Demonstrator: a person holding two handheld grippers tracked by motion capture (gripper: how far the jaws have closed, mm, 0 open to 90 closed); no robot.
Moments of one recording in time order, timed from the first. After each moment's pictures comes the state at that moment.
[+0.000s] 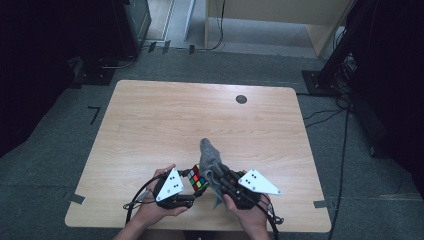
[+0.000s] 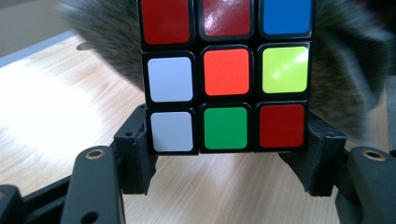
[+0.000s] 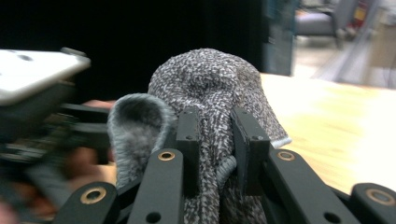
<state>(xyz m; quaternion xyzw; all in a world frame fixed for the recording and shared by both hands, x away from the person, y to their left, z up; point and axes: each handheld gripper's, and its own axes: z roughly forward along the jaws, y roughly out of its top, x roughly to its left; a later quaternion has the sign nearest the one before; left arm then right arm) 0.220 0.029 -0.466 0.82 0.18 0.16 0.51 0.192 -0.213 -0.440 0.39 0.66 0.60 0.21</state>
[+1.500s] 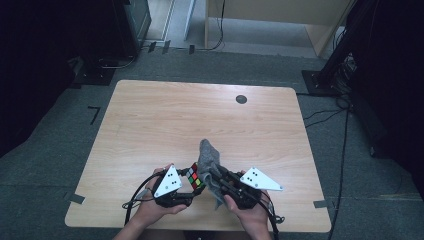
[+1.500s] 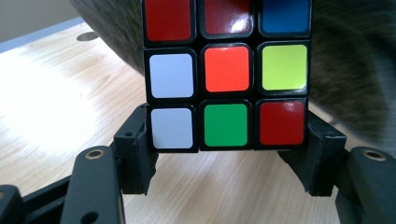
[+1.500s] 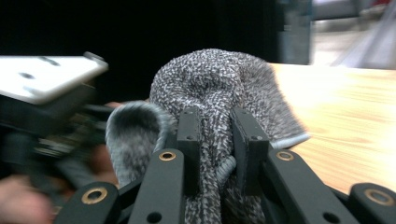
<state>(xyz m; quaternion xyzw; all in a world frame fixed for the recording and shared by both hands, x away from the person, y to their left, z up) 0.224 0.031 -0.468 0.82 0.20 0.14 0.51 0.189 -0.210 -0.433 0.39 0.66 0.62 0.15</state>
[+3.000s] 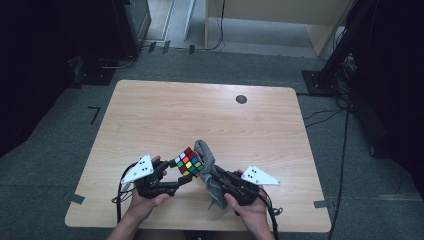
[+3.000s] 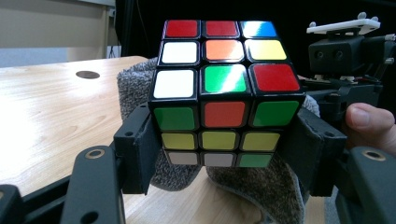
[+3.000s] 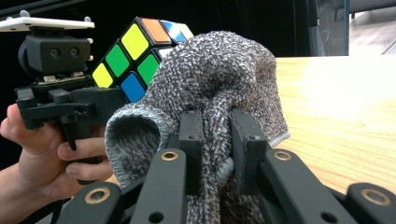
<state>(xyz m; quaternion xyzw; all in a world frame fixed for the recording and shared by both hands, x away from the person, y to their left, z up) 0.241 0.075 -0.451 0.72 0.25 0.05 0.65 0.208 -0.218 -0.464 0.37 0.66 0.65 0.10</state>
